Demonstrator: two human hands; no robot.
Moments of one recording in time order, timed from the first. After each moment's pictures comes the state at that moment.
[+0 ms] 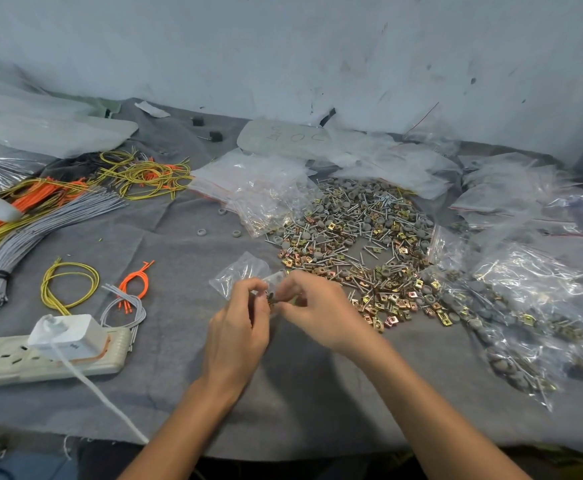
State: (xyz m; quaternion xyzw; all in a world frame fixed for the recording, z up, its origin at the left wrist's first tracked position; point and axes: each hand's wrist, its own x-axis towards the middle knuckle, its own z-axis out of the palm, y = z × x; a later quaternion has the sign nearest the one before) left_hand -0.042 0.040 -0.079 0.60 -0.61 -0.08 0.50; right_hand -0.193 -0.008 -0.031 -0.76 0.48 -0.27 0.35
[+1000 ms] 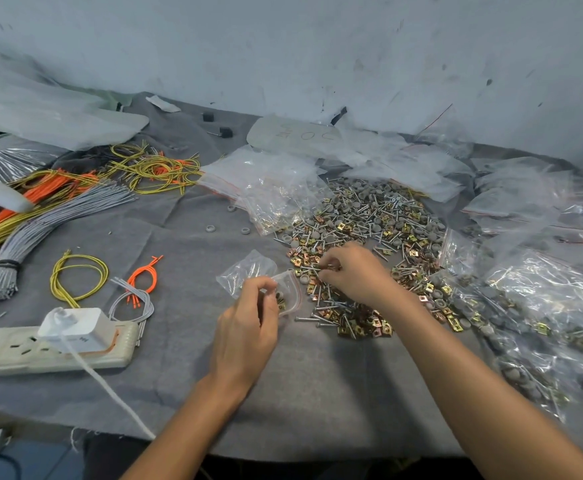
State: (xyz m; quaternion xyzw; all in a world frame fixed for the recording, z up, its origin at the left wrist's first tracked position) left_hand -0.040 0.039 -0.079 0.60 -0.62 -0.09 0.50; right_hand -0.228 -0.082 -0.025 -0.79 0.58 -0.10 0.17
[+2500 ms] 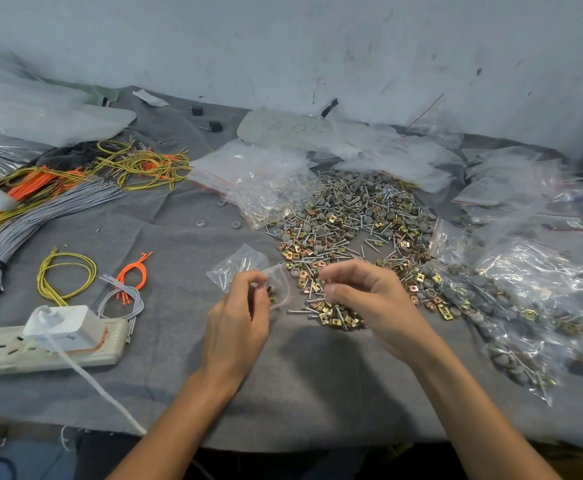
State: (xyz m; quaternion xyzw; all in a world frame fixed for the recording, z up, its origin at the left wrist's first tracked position) left_hand -0.042 0.039 -0.077 0.59 -0.62 -0.07 0.51; right_hand -0.250 0.004 -0.016 -0.61 0.41 -0.42 0.54
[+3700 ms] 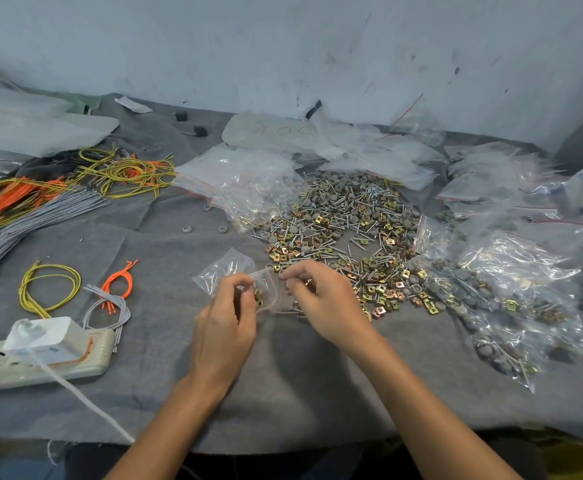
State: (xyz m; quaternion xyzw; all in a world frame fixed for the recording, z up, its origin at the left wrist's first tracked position) left_hand -0.041 0.037 -0.082 0.61 -0.61 -0.08 0.50; right_hand -0.211 -0.011 -0.044 -0.73 0.51 -0.36 0.29
